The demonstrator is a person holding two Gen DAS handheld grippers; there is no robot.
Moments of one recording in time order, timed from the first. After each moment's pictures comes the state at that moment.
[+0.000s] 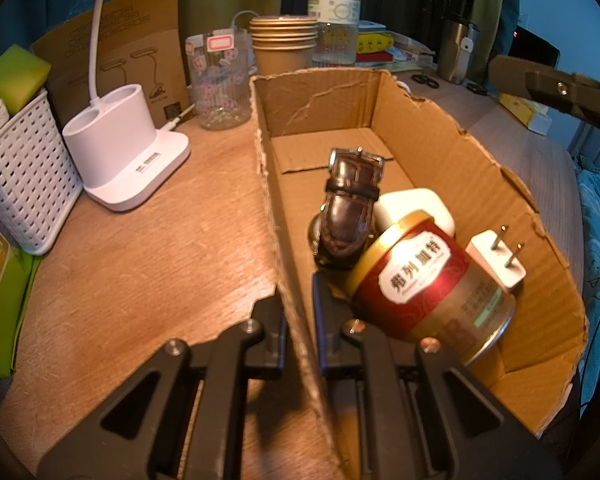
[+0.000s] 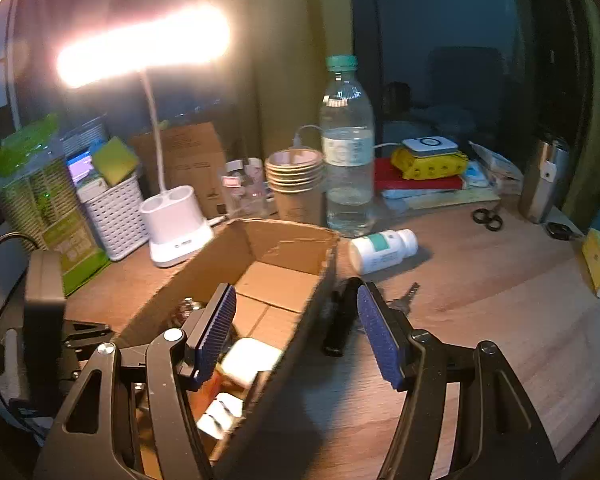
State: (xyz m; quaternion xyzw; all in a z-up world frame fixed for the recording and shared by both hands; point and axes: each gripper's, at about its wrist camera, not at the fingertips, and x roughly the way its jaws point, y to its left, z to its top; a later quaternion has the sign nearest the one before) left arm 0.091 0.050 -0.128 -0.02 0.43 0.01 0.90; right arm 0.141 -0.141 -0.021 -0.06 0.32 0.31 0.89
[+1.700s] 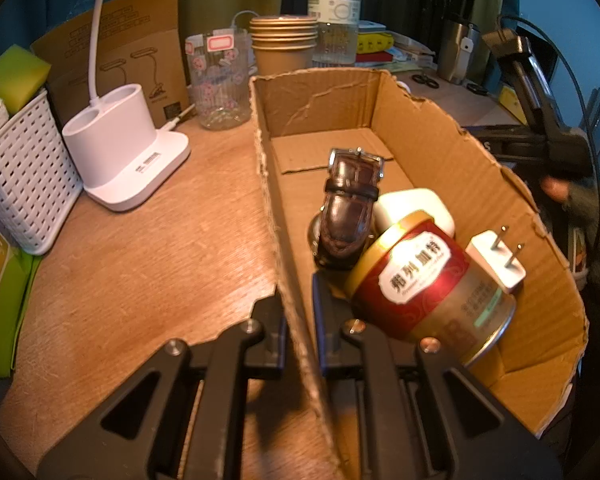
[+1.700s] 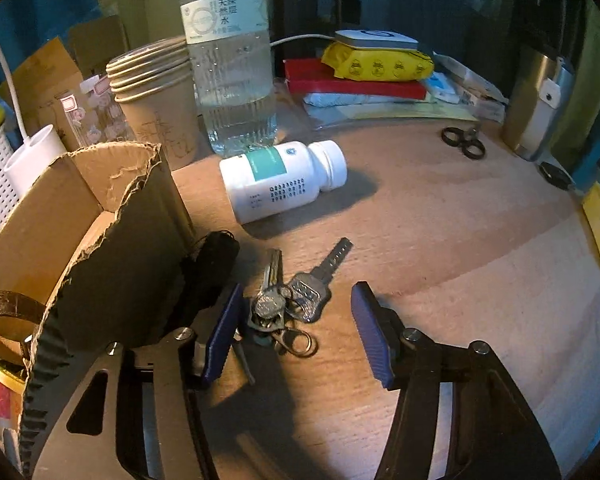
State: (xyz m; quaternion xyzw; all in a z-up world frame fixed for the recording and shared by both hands) left arm 0.091 0.050 -0.128 -0.02 0.43 0.01 0.90; right arm 0.249 -0.143 -0.118 -0.11 0.43 0.23 0.87
